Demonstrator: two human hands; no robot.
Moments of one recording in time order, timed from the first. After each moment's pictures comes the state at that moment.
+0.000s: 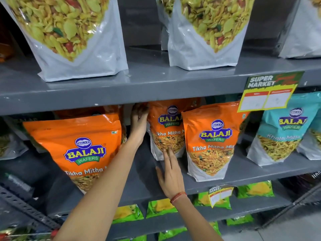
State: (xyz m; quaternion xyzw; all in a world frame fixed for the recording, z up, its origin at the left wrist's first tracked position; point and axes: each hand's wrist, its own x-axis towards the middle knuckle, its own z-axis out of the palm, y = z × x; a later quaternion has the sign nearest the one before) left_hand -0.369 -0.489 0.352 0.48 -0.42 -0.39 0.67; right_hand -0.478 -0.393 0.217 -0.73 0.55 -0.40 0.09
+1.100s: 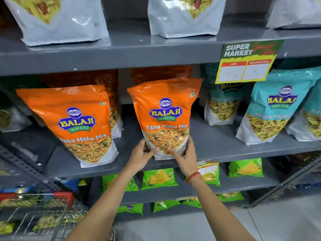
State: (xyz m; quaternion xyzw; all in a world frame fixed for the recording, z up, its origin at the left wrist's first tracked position) left_hand -0.388 -0.370 0.216 0.57 -0.58 -0.41 0.42; right_hand -0.568 -0.365 0.212 -0.54 0.51 -0.52 0.43
